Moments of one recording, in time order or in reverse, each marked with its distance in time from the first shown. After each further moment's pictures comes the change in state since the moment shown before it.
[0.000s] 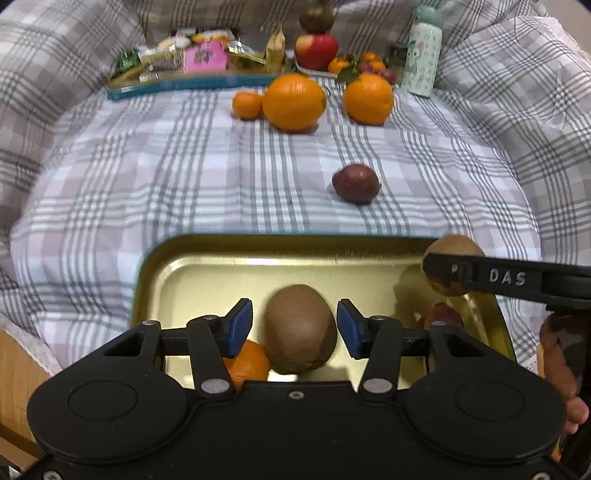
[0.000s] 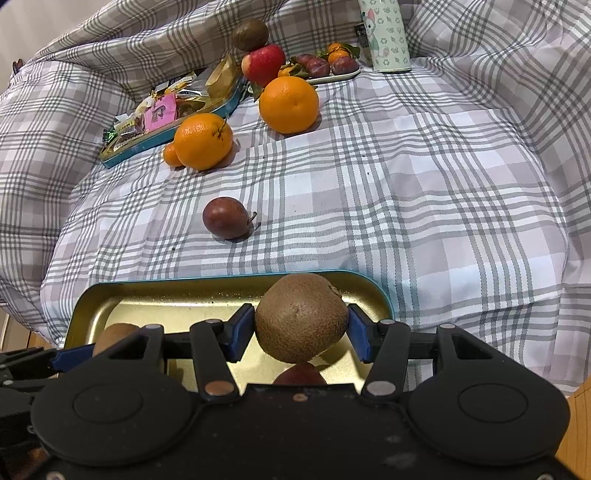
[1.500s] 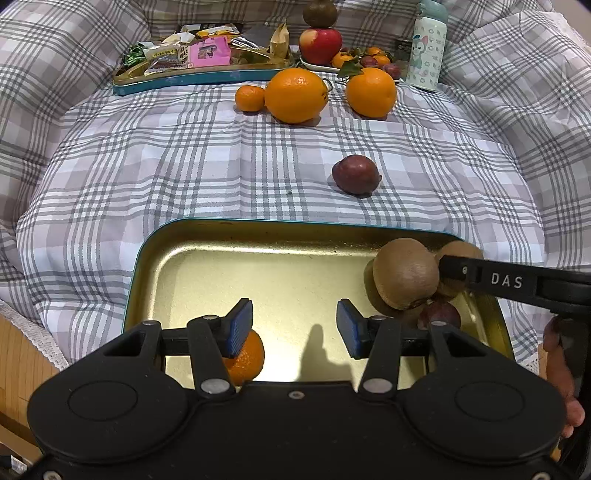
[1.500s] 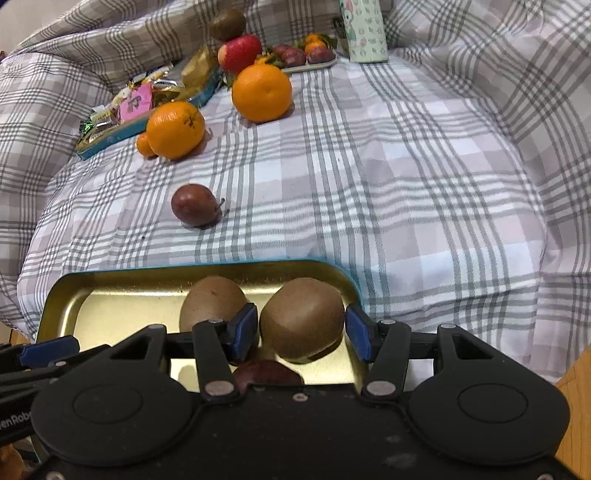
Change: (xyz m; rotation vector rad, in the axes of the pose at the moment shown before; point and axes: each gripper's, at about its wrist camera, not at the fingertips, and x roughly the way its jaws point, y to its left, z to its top) left arm 0.000 -0.004 -0.001 -0.016 0.028 0.022; right arm 0.001 -0.008 -0.006 -0.004 0.011 -0.081
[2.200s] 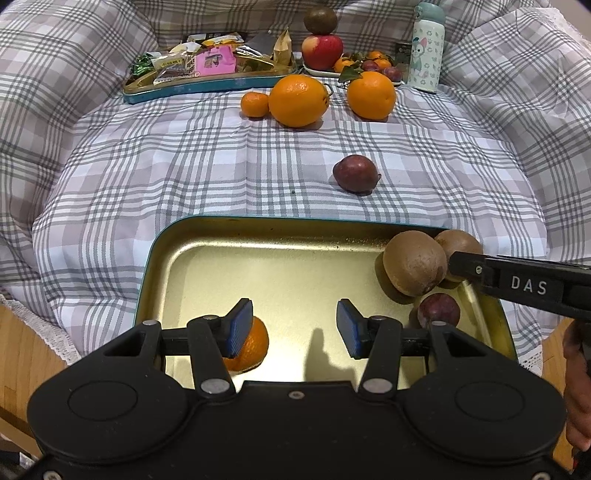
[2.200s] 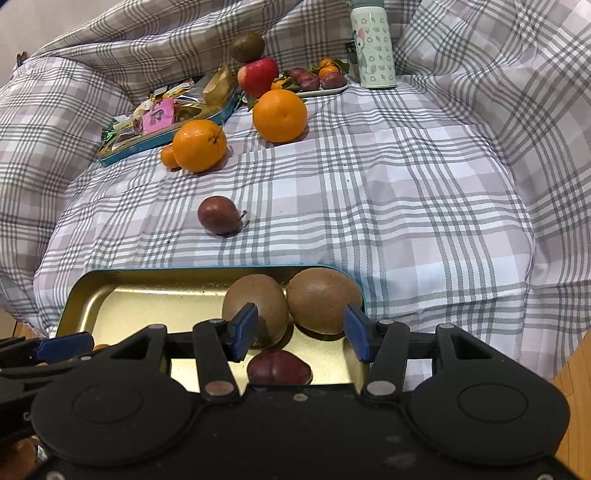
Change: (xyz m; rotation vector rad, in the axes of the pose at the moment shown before) left arm -0.012 -0.009 -0.010 0.011 -0.018 0.047; right arm -0.029 0.005 -0.009 -0.033 -0.052 0.029
